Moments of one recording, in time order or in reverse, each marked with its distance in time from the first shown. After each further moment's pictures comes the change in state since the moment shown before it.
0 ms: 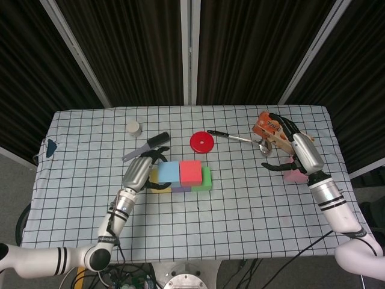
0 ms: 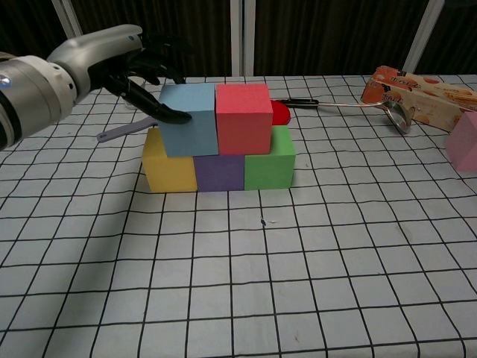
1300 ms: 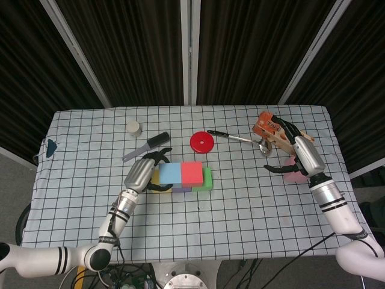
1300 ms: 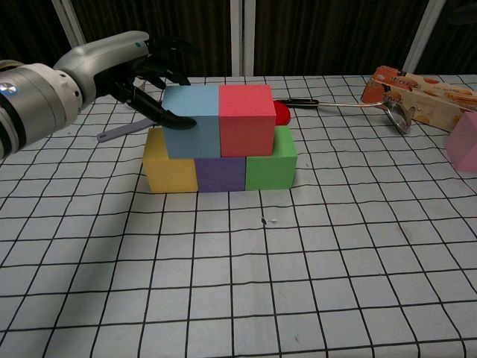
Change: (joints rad) left arm -0.005 -0.003 0.020 0.020 0.031 -0.025 -0.028; right arm -0.011 -0.011 -0.019 0.026 0.002 -0.013 0.011
